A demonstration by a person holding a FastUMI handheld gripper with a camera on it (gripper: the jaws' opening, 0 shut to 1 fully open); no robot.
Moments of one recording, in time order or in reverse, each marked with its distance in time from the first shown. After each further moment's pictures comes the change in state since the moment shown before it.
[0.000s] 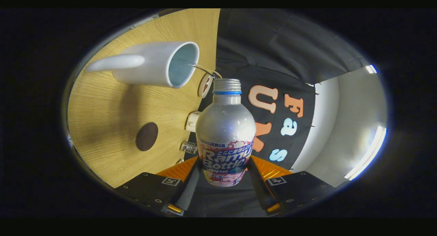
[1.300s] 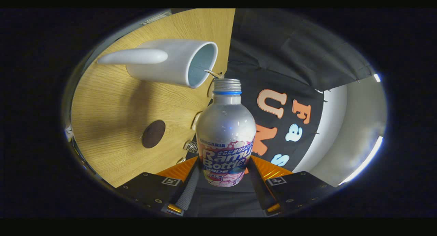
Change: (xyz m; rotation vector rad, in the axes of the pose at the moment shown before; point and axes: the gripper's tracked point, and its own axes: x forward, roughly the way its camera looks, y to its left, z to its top) arm -0.002 -0.001 0.004 -0.074 -0.023 0.058
